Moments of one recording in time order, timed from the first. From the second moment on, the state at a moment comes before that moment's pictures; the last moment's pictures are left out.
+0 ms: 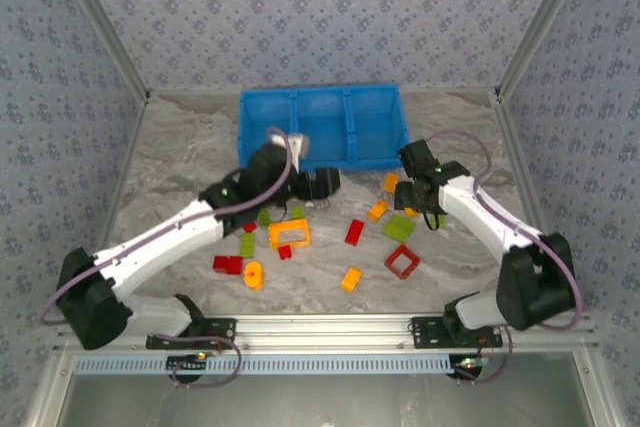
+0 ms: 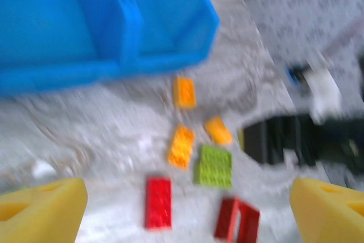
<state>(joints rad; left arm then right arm) -0.87 1.26 1.00 -0.26 0.00 -0.70 0.36 1.42 1.00 -0.85 0.22 0.44</state>
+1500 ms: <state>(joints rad) -1.17 1.17 0.93 -0.24 -0.31 -0.73 0.34 1.67 1.38 -0.79 0.09 0.31</state>
